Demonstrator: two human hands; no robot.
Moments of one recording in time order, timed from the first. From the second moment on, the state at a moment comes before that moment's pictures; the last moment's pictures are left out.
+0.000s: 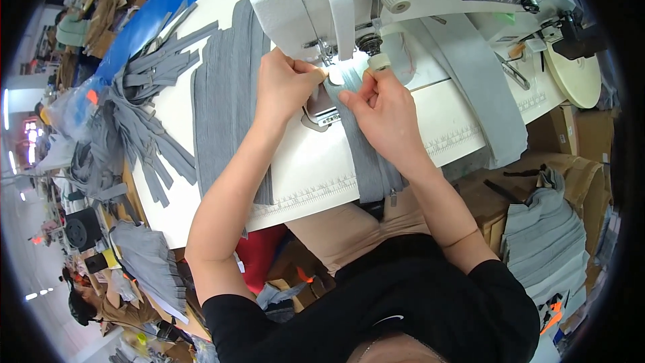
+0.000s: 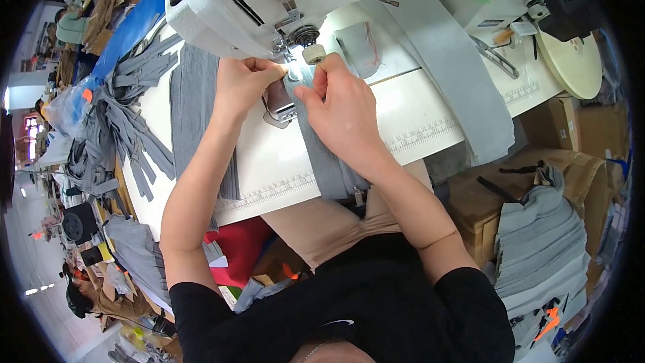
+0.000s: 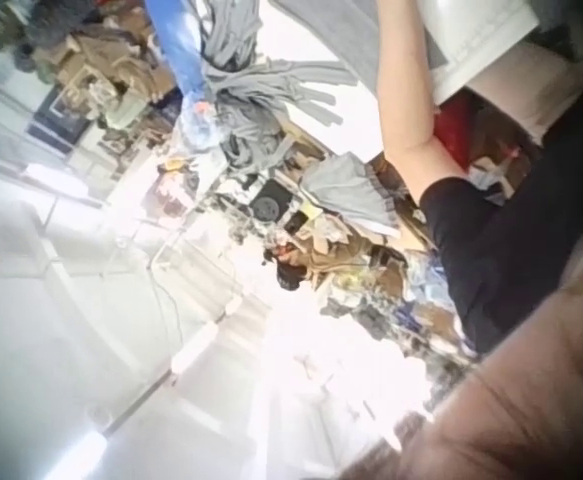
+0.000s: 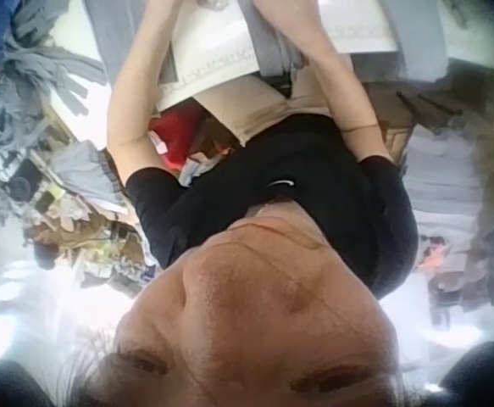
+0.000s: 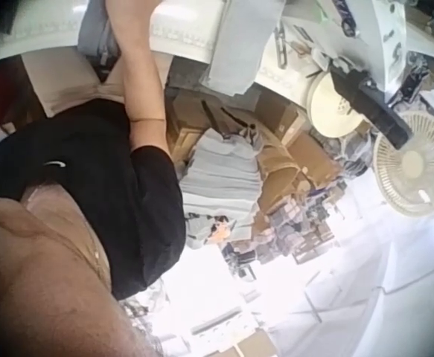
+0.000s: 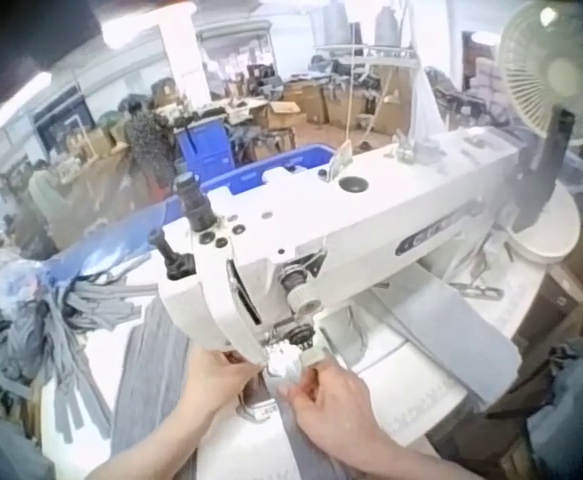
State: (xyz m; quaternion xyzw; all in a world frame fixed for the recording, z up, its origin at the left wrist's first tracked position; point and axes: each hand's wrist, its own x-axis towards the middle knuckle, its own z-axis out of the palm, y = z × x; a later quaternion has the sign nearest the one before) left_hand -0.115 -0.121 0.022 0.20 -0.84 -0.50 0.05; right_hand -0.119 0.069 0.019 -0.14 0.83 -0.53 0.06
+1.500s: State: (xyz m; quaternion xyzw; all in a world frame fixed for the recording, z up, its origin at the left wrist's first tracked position) left_hand 0.025 -0.057 0.033 0.22 -0.54 -0.81 -0.03; right_hand -0.002 0.190 -0.023 -0.20 0.85 -0.48 0.14
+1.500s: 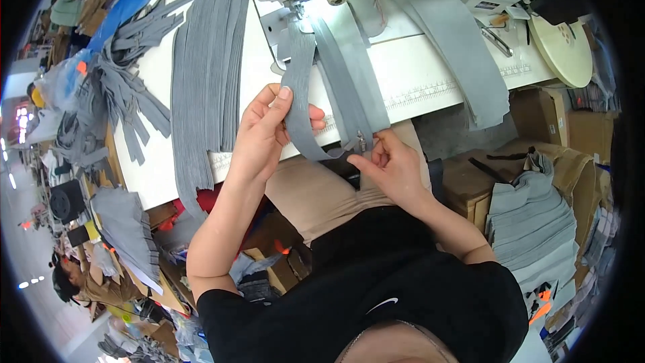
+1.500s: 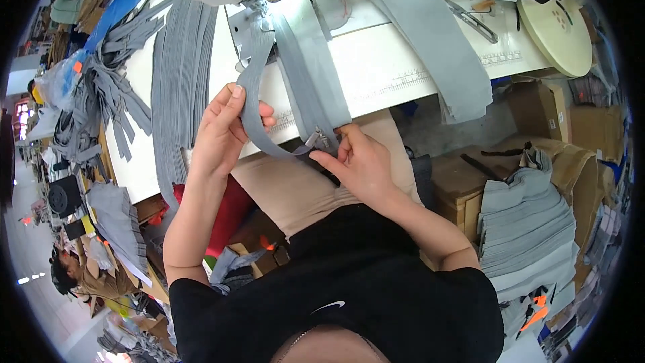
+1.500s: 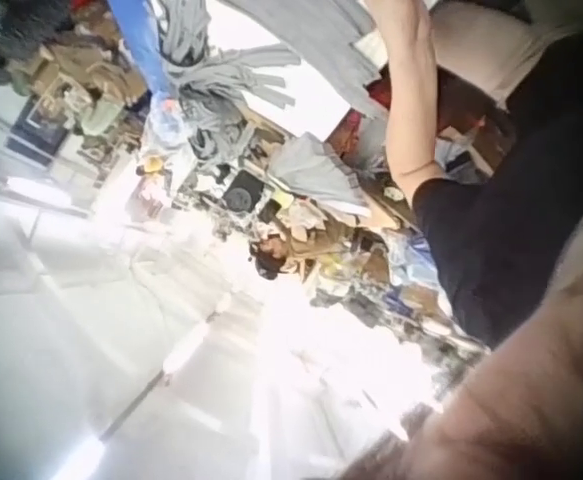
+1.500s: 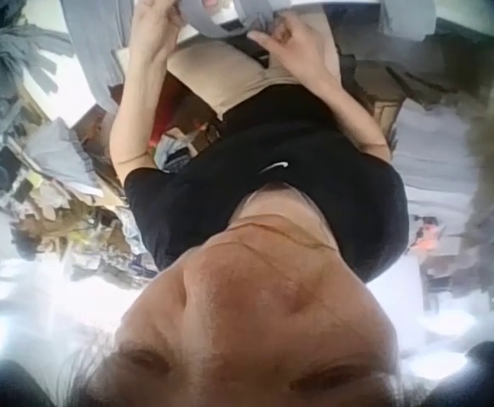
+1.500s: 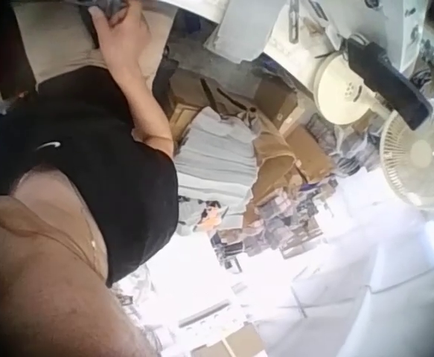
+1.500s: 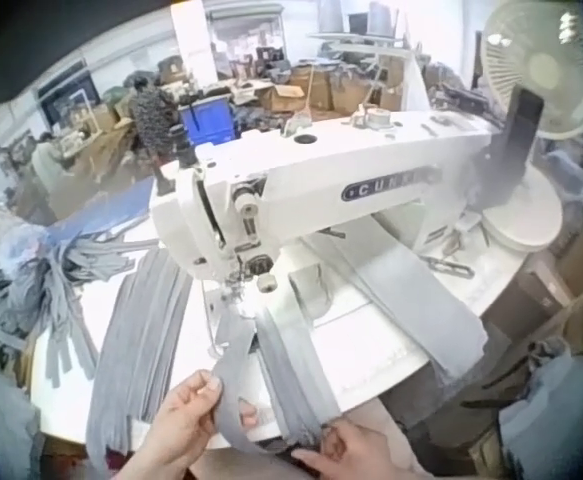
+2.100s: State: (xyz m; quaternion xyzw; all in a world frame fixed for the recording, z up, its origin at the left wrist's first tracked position) left_hand 0.113 -0.018 -0.023 0.12 -0.27 -0.95 -0.05; right_hand 0.010 0.201 -0.012 -0.28 0.81 -0.47 0.22
